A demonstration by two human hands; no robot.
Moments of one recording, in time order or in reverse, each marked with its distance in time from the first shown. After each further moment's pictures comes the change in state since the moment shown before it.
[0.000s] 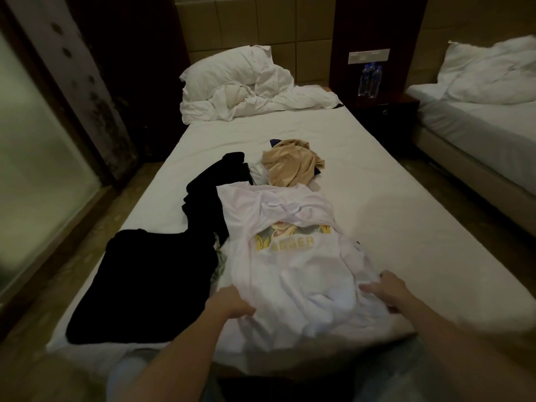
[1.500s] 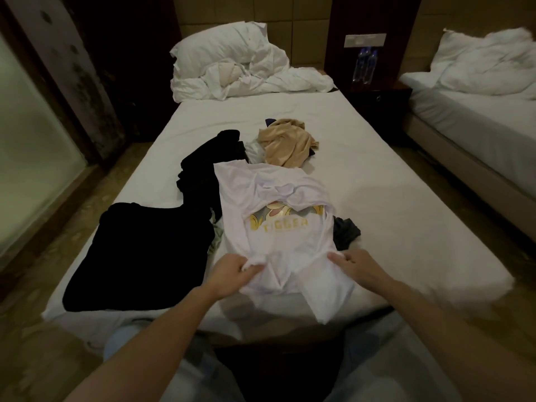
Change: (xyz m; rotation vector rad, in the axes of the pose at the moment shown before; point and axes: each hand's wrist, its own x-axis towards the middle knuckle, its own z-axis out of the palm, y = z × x) left_hand -0.013 -0.017 0.011 -0.301 0.334 0.602; right_hand -0.057 -0.020 0.026 -0.046 -0.021 -0.574
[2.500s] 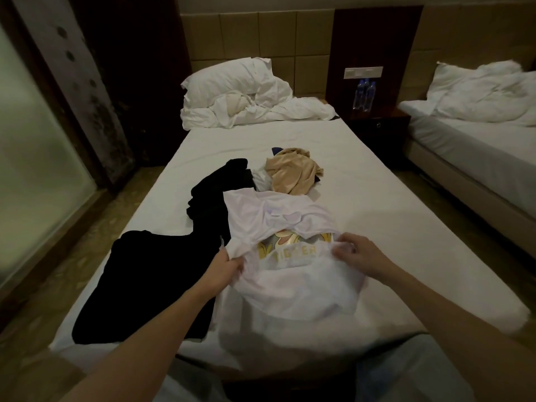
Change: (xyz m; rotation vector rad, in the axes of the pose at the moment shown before) left_hand 0.033 0.014 -0.065 -0.621 0.159 -0.218; right_hand 0.036 -0.066 -0.050 0.004 0.113 -0.139
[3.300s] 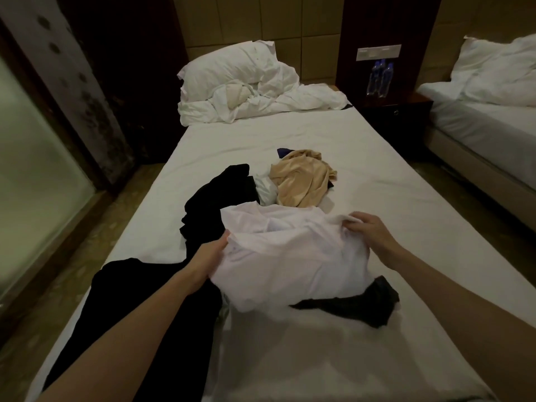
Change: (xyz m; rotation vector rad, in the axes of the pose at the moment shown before) left_hand 0.141 0.015 -0.047 -0.222 -0.034 -0.259; right_hand 0.150 -0.002 -0.013 0.450 0.067 0.131
